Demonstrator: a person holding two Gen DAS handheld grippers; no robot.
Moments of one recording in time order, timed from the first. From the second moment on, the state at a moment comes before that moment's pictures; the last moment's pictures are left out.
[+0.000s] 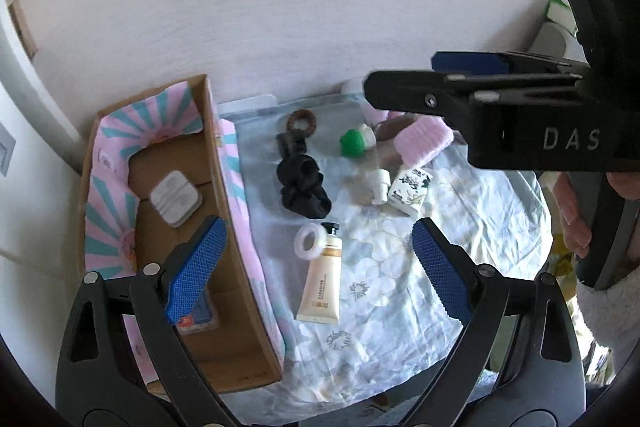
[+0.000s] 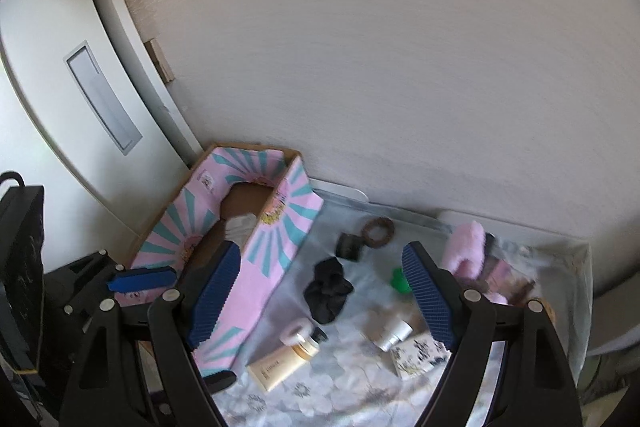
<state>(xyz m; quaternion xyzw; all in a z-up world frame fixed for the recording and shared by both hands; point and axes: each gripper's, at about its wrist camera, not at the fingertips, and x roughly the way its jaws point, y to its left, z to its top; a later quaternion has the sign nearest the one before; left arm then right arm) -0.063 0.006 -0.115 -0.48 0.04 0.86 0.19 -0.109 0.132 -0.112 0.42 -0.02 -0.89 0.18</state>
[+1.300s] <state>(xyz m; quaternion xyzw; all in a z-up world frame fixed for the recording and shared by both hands) -0.062 0.071 -0.225 -0.51 0.10 0.85 0.11 -0.109 0.254 -0.242 0.48 -0.10 -0.87 0.05</state>
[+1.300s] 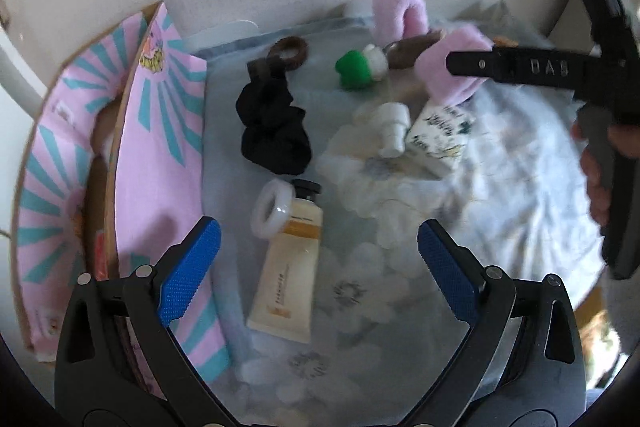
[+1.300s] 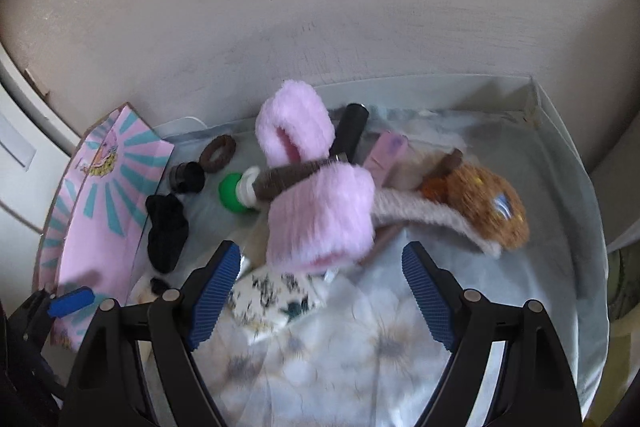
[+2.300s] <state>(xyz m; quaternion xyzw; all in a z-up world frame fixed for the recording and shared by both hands) -0.100 0.044 -0.262 -0.54 0.00 0.83 0.12 -0.119 0.249 -0.258 0.49 -0.08 -0.87 0.07</state>
